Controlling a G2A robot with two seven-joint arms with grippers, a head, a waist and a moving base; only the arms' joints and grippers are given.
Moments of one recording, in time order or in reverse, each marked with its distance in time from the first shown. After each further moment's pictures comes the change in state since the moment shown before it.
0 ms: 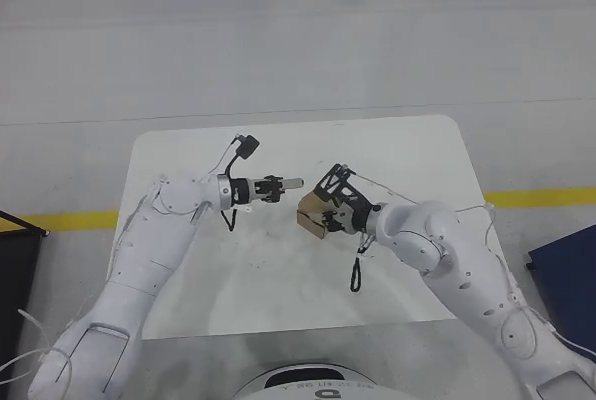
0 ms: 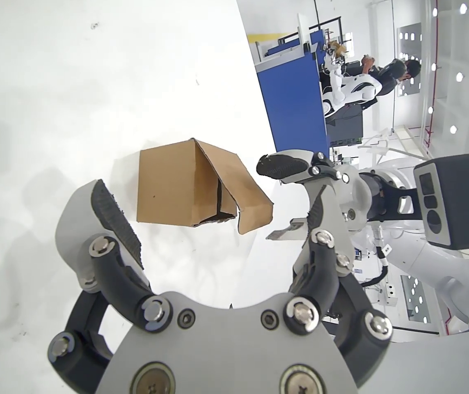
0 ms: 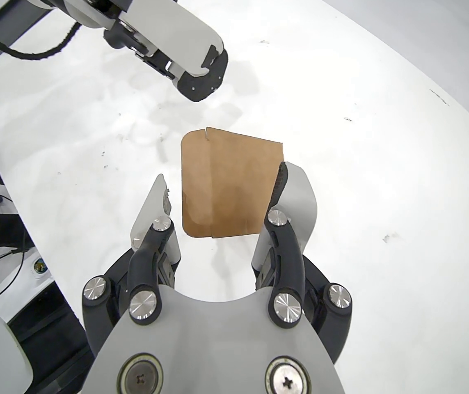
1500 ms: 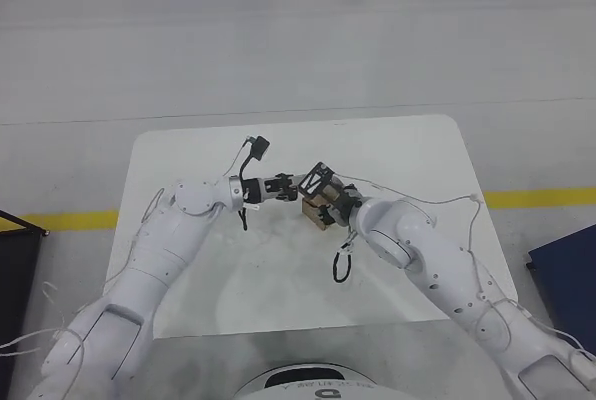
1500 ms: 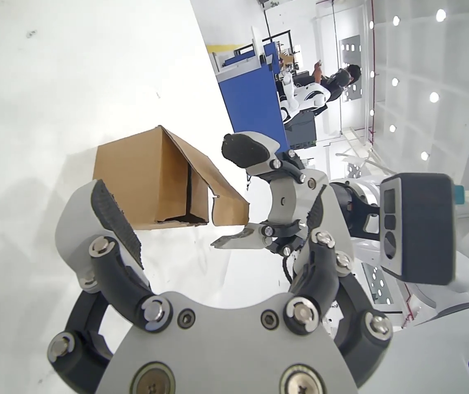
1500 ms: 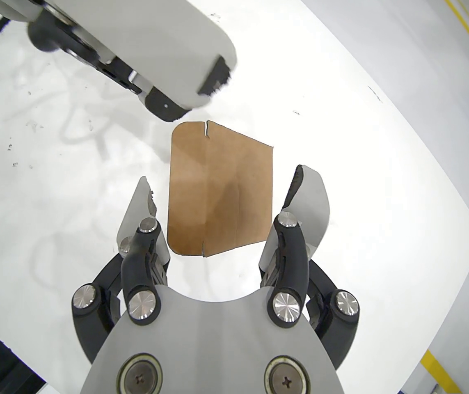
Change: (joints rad) left arm -0.119 -0.066 0.172 0.277 -0.246 -0.198 0.053; right arm 0.082 -0.064 -0.098 0.045 -0.263 0.090 0.089
